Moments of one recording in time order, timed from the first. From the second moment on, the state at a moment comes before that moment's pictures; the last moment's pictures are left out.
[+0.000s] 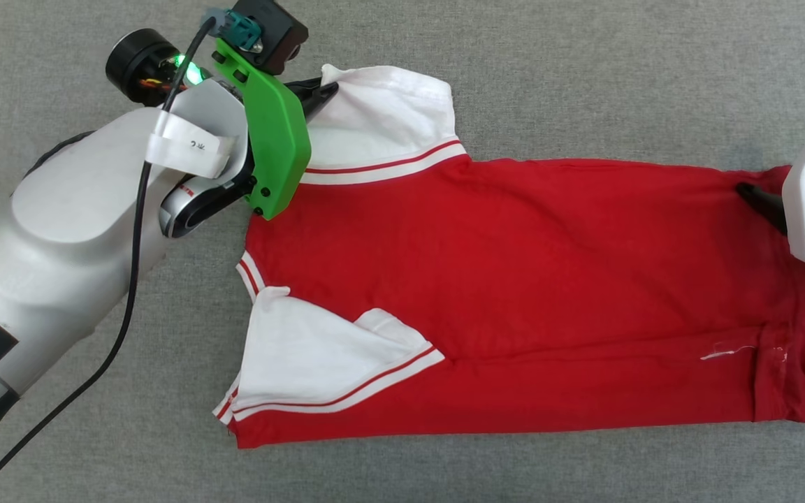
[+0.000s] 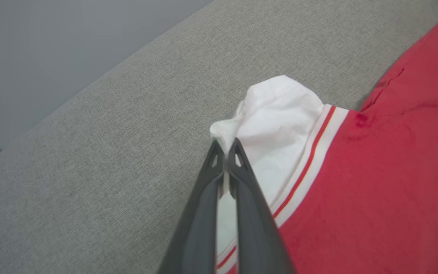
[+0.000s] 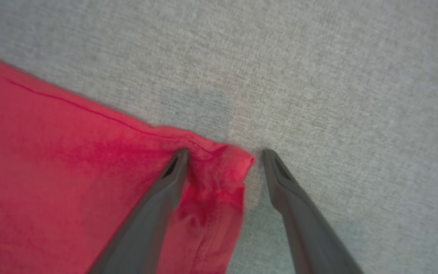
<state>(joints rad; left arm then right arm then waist) -1.27 0.57 -1.27 0.44 -1.02 -0.13 0.19 -0.79 -0.67 0.57 0.46 0.73 0.13 0.70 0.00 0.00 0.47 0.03</state>
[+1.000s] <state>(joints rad) -0.87 0.75 -1.27 0.21 -1.04 0.01 0.09 -0.47 -0.70 0.64 0.45 0.82 0.13 0.16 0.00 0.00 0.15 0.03</state>
